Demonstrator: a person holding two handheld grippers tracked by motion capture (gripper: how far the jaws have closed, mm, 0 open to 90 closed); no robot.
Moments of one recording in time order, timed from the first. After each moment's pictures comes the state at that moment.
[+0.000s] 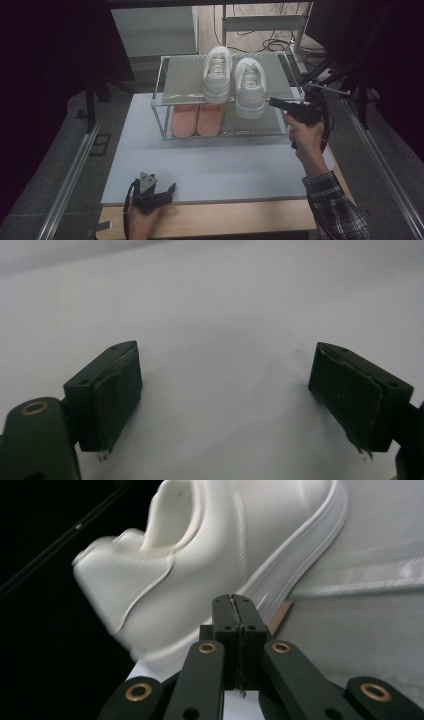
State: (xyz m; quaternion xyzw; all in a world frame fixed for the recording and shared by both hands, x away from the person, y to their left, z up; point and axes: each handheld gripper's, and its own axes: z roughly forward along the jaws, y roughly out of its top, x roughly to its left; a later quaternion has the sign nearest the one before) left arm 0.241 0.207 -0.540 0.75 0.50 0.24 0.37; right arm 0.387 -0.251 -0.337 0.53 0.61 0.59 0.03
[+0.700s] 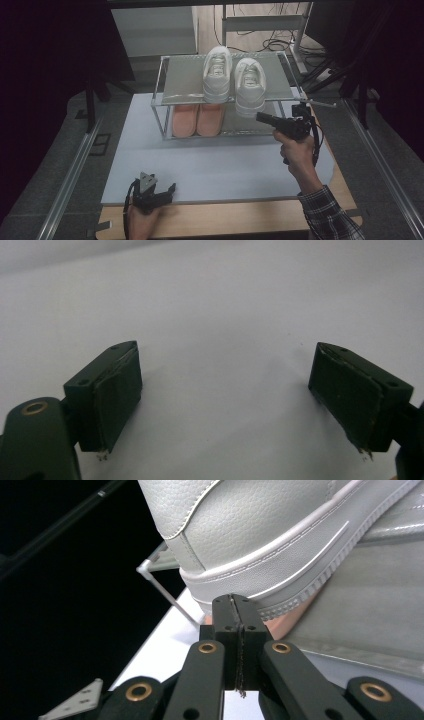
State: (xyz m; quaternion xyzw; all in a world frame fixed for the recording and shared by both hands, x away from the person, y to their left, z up) left arm 0.241 0.207 -0.540 0.75 0.50 0.24 0.37; right arm 0.359 -0.223 -0.354 0.49 0.65 0.59 0.01
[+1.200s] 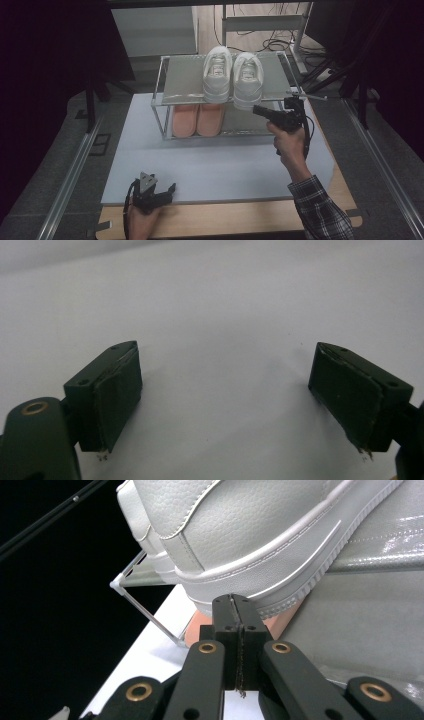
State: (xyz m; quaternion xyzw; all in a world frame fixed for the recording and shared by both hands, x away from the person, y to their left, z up) left arm 0.241 0.207 -0.540 0.75 0.50 0.24 0.37; right arm 0.385 -0.210 -0.356 0.51 0.64 0.57 0.04
